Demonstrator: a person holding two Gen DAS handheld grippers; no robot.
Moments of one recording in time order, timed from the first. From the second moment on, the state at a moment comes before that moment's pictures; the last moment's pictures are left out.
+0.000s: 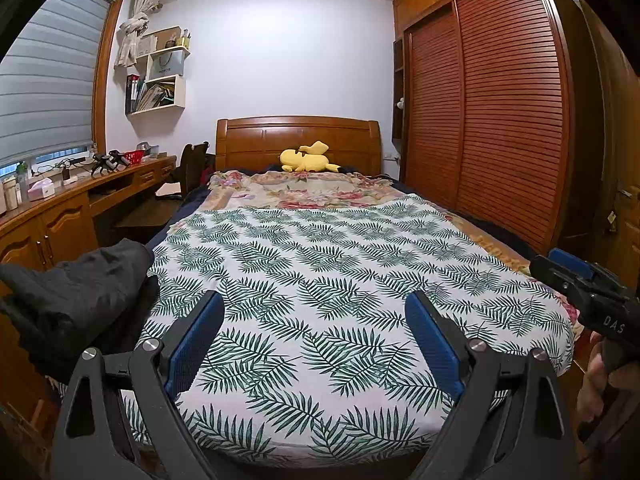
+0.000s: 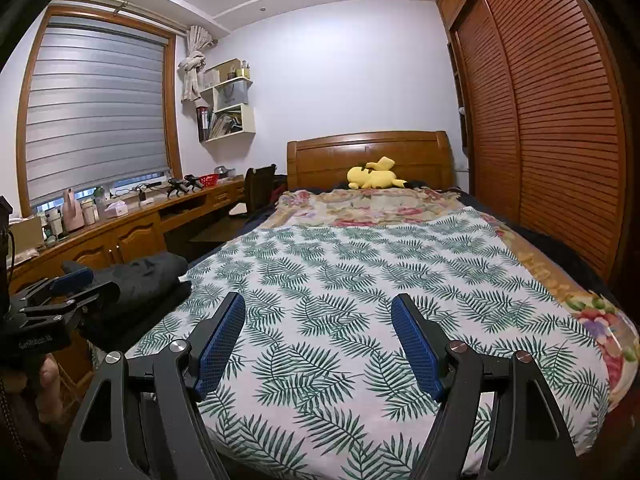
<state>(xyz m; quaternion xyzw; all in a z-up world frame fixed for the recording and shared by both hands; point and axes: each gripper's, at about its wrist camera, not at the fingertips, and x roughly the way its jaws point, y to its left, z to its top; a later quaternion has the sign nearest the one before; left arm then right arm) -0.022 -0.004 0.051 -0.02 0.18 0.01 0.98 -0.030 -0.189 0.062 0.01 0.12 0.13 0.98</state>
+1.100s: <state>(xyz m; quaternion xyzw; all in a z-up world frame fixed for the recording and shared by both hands) -0.025 -0.002 0.050 -0.02 0.18 0.01 0.98 -0.022 -0.198 0.061 0.01 0.12 0.14 0.98</state>
